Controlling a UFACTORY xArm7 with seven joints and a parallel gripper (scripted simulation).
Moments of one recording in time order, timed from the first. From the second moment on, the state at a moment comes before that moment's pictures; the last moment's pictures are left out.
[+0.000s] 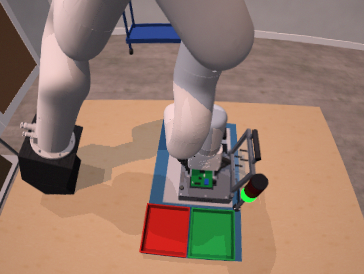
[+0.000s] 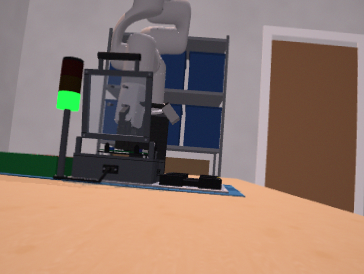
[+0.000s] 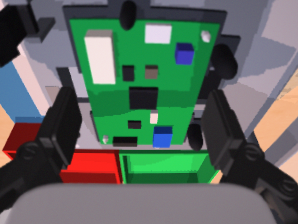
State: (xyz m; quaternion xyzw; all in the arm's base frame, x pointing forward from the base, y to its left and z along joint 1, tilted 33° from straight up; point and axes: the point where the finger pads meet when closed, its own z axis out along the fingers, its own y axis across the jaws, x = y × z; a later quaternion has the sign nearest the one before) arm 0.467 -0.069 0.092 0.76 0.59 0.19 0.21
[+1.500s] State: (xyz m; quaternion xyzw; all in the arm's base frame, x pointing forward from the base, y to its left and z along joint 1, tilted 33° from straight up) arm 0.468 -0.069 0.091 0.75 0.60 0.20 0.20
